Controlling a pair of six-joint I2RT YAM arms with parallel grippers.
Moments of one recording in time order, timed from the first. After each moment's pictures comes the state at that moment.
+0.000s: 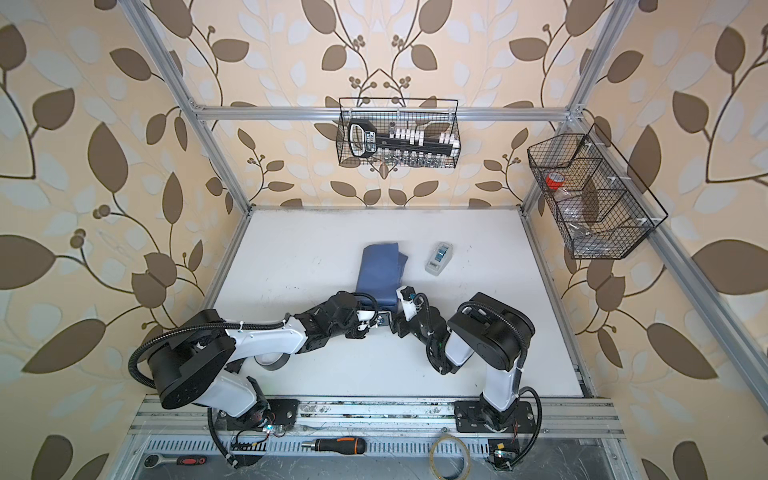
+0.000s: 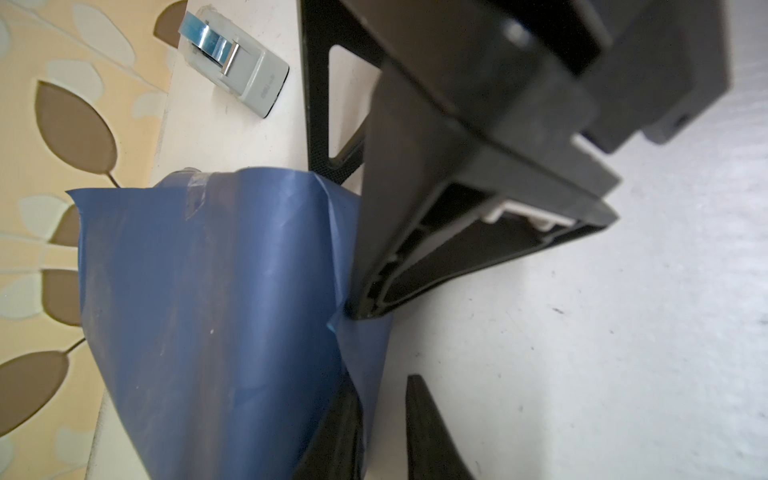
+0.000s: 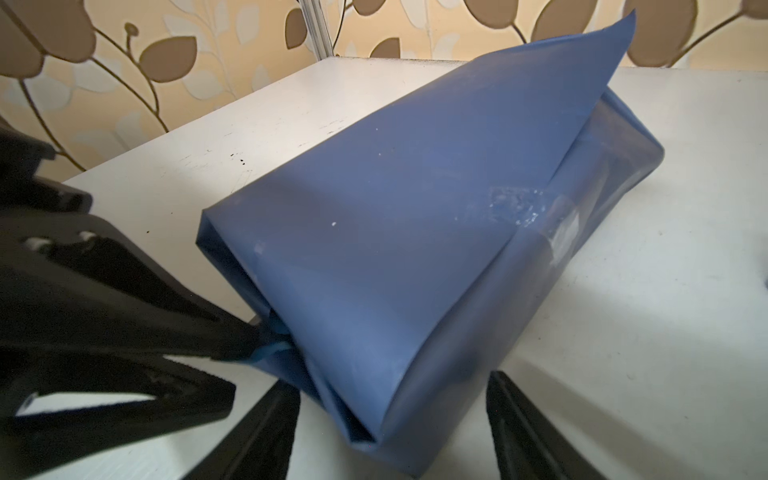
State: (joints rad) left arm -0.82 1.51 0.59 0.23 0.00 0.79; right arm 0.70 1.84 0.30 1.25 0.04 0.15
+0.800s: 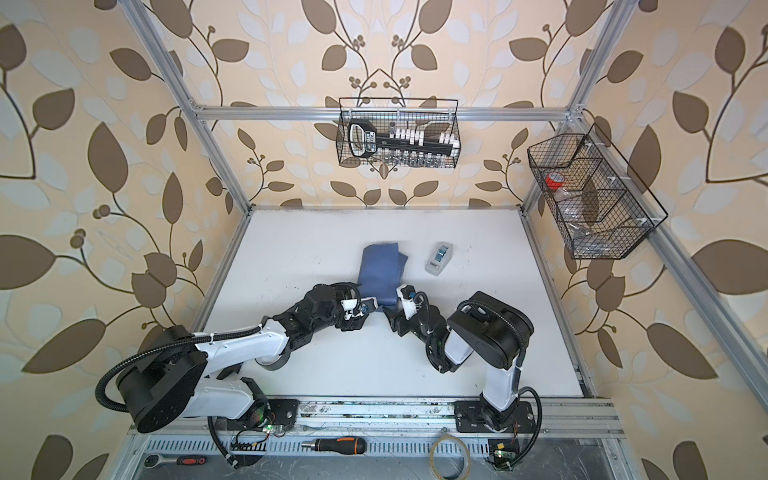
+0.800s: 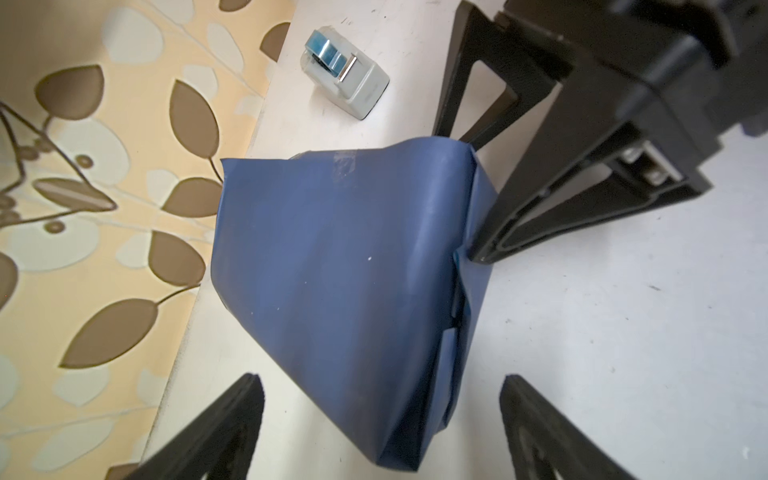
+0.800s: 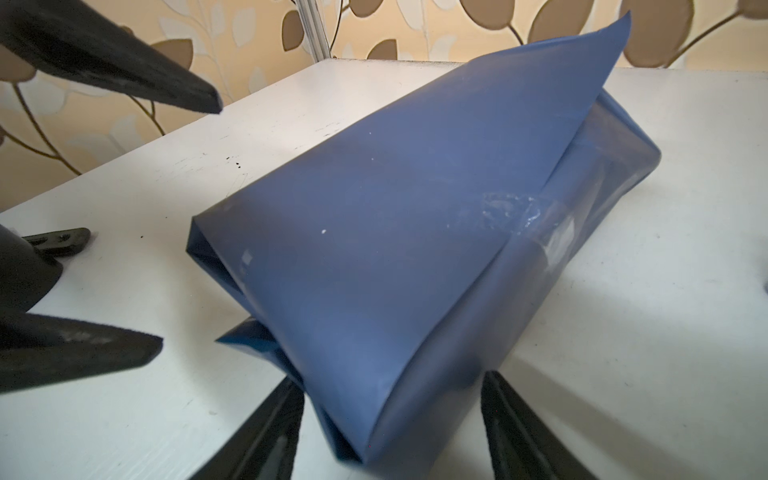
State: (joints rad) left arm -0.69 1.35 0.52 0.30 0.05 0.81; right arm 0.69 1.85 0.31 1.25 0.03 0.15
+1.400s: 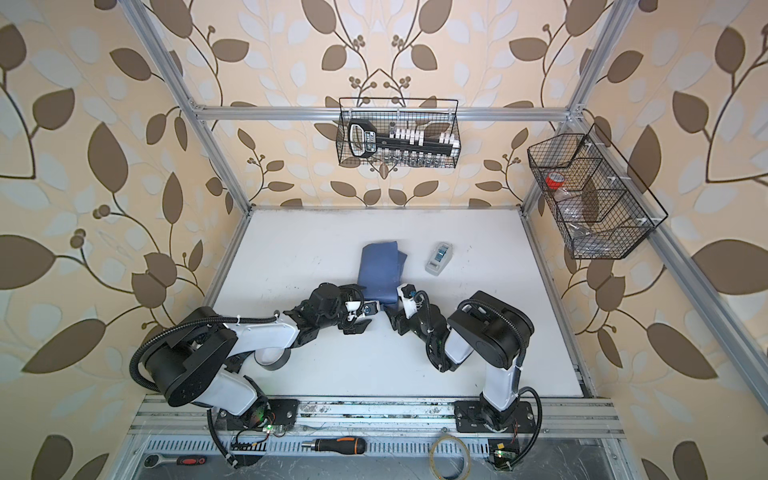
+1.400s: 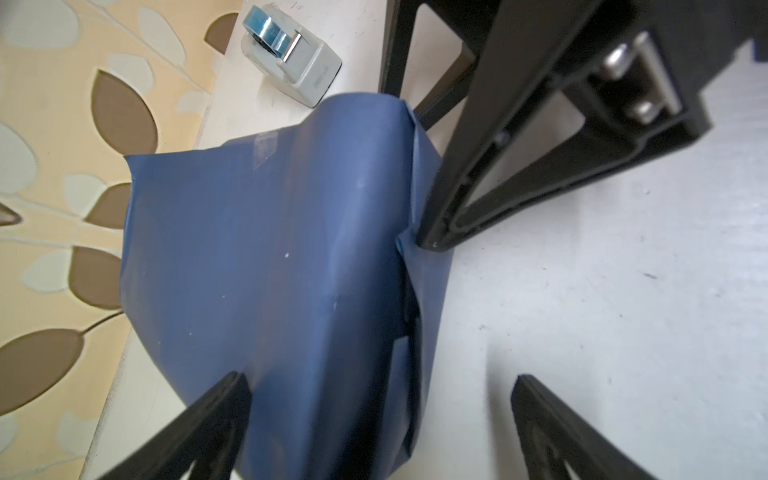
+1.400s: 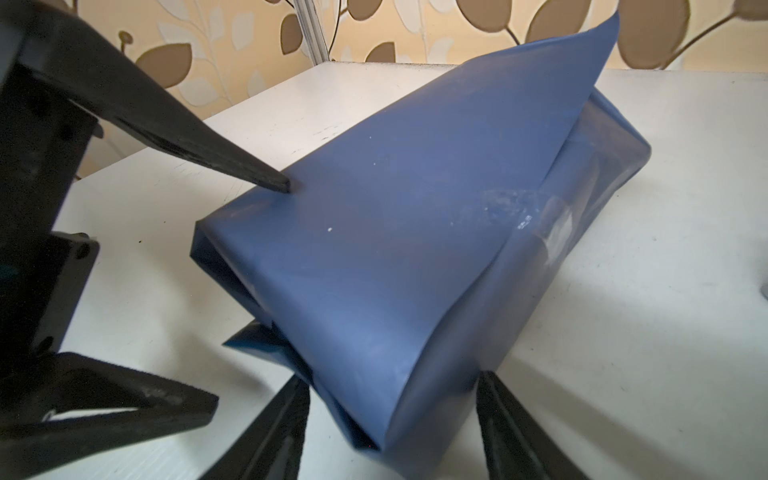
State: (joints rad) left arm -0.65 1.52 0.54 0.39 0.16 0.84; right arm 0.68 1.85 0.31 1.25 0.03 0.15
